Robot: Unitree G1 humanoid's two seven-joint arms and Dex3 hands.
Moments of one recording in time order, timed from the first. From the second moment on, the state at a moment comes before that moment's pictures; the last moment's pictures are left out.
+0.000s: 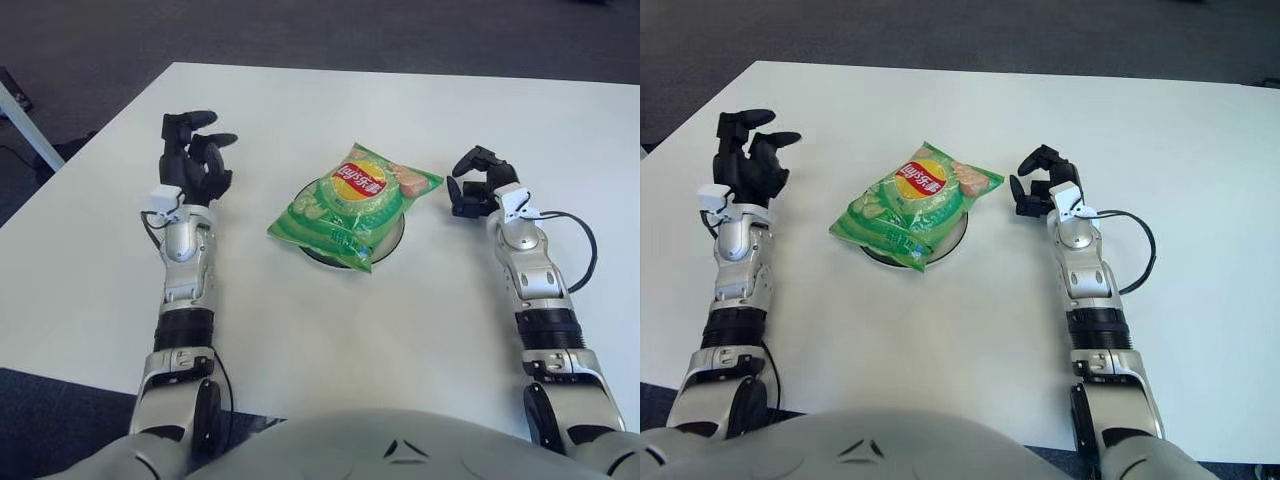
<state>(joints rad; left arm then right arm) -0.31 0.12 0.23 0.33 -0.13 -0.47 0.02 -0.31 -0.29 -0.04 0.18 -0.12 0.18 -0.06</state>
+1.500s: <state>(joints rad) -0.38 0.19 0.15 0.61 -0.07 -0.57 -0.12 -0.46 -0.31 -0.10 0.55 -0.06 -0.09 -0.01</state>
